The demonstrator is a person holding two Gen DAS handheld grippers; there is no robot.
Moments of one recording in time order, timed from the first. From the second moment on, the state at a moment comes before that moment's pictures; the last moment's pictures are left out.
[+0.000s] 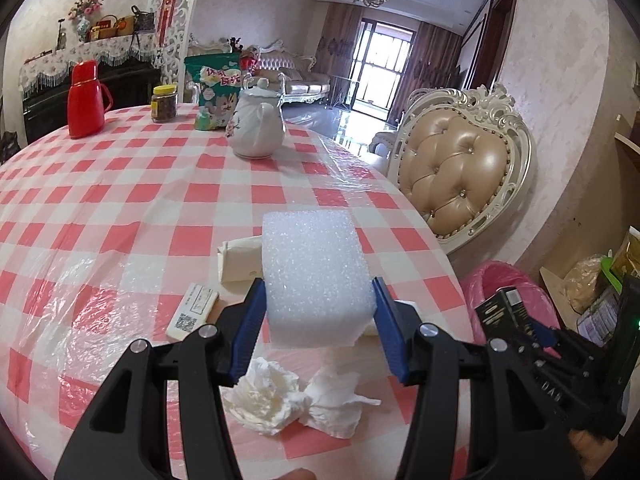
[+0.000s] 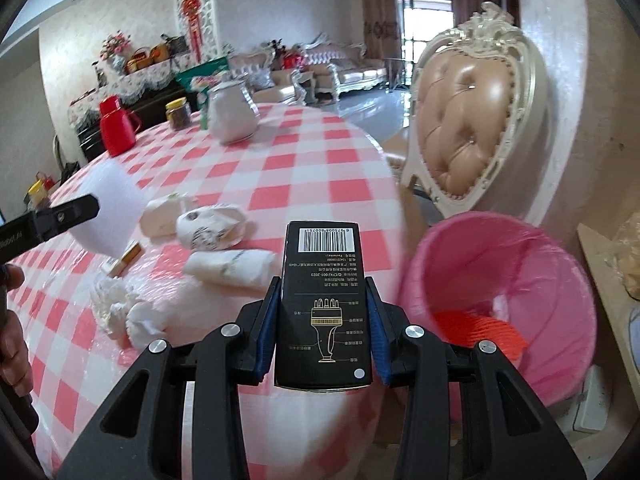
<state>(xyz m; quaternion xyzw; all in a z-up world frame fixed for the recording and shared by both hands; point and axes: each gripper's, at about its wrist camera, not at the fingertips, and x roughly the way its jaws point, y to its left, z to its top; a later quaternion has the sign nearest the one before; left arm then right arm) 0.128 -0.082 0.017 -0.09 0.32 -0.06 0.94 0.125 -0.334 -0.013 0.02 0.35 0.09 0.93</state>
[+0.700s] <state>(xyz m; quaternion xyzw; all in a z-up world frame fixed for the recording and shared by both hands) 0.156 -0.181 0.023 -0.05 0.33 -0.15 0.93 0.129 -0.460 -0.017 0.07 0.33 -0.04 0.94</state>
